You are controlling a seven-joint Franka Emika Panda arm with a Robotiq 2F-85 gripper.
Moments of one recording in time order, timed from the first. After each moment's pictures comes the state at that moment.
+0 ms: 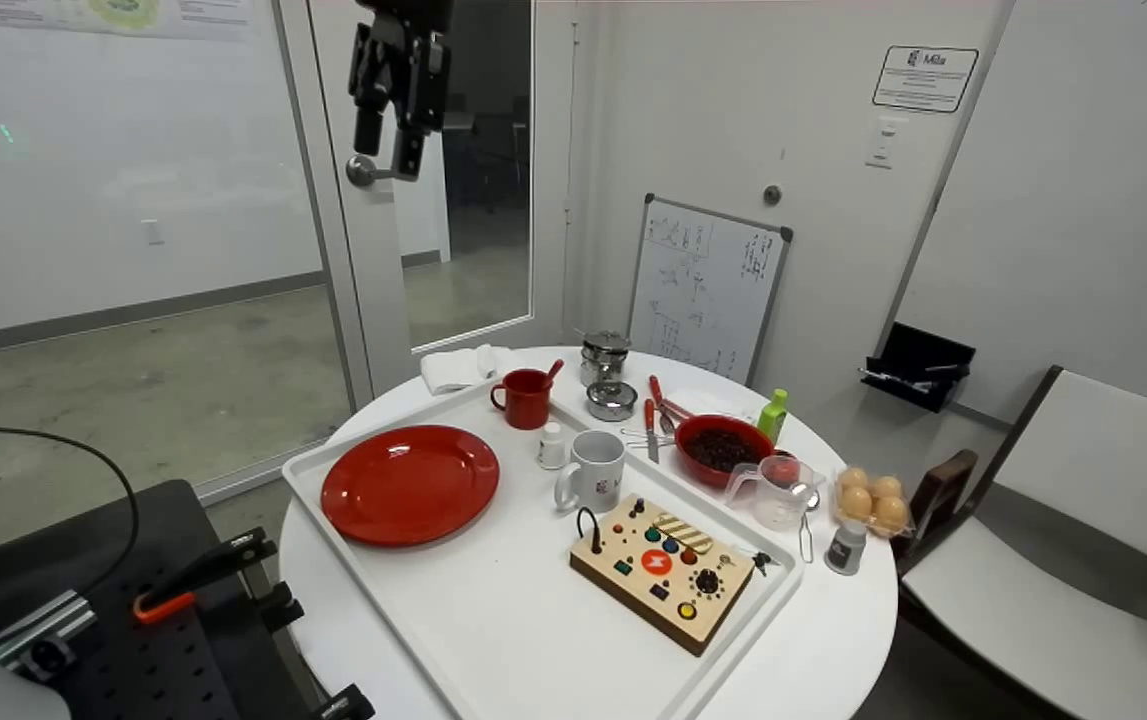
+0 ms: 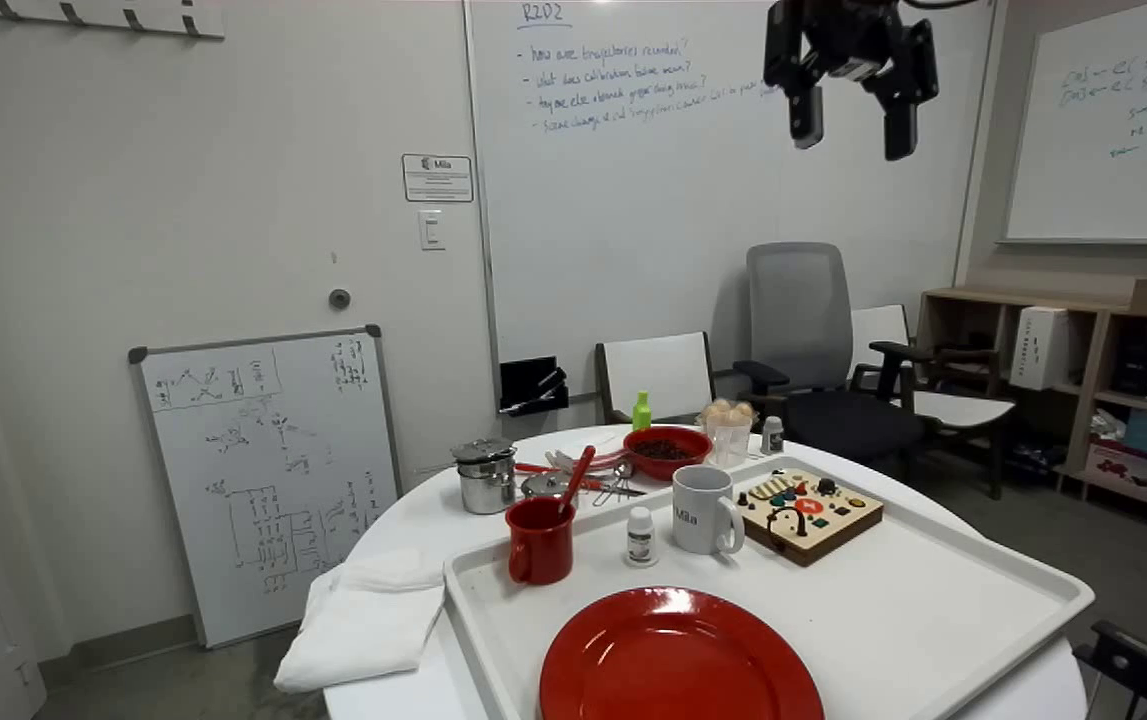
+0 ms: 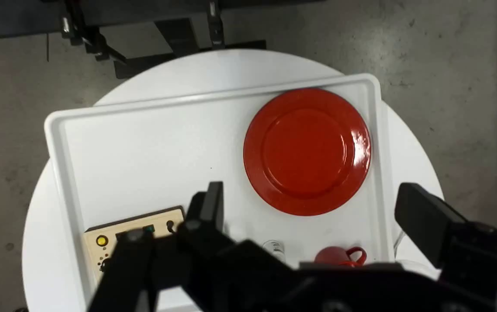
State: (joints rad) arm 0.06 -0.28 0.10 -2.25 0.15 1.78 0.26
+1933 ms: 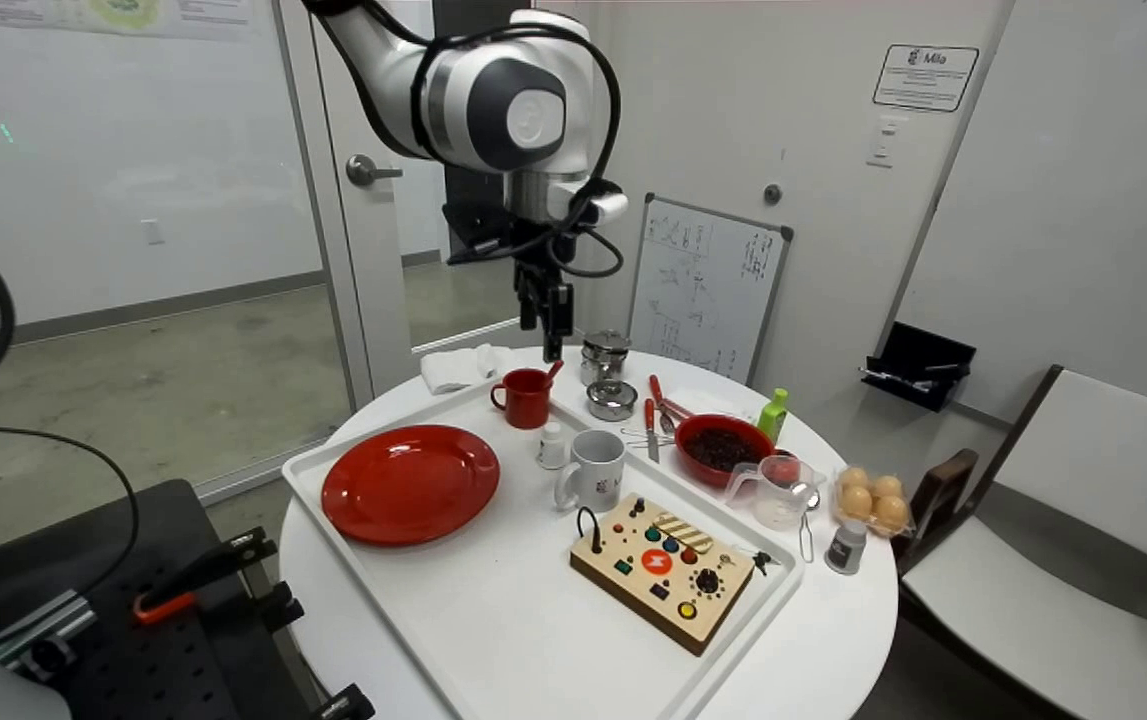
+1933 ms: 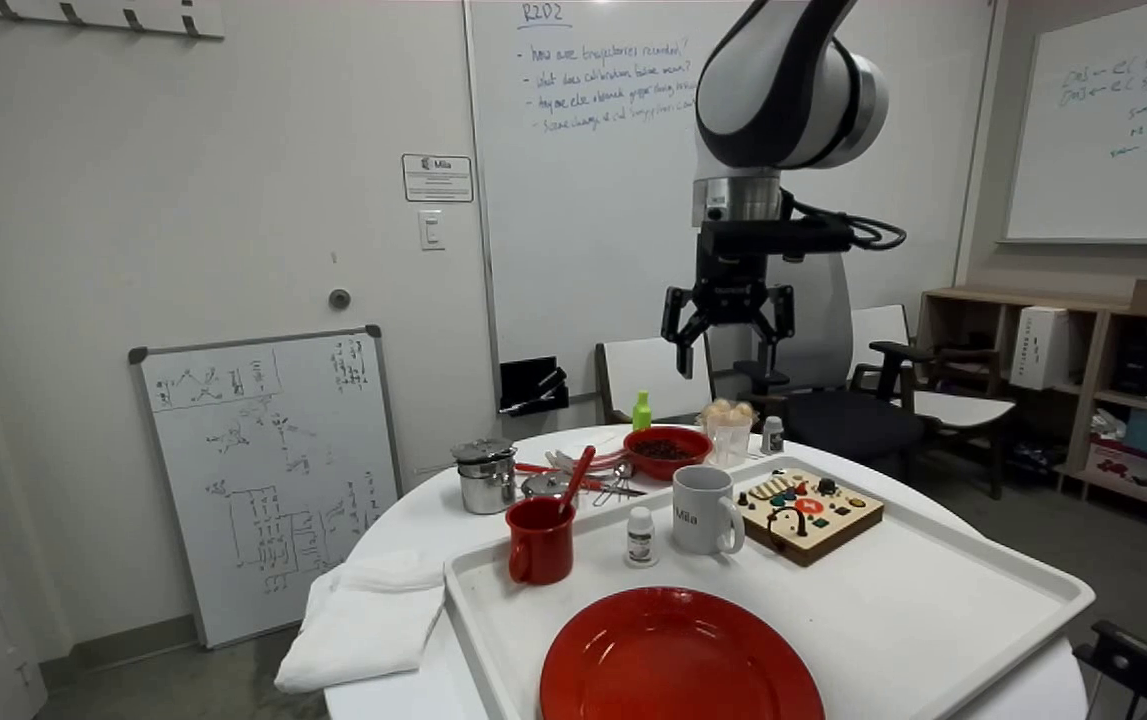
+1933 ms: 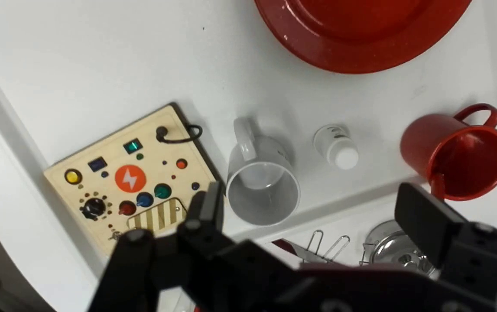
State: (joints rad) arm 0.08 0.32 0.04 -2.16 -0.02 2.50 0.52
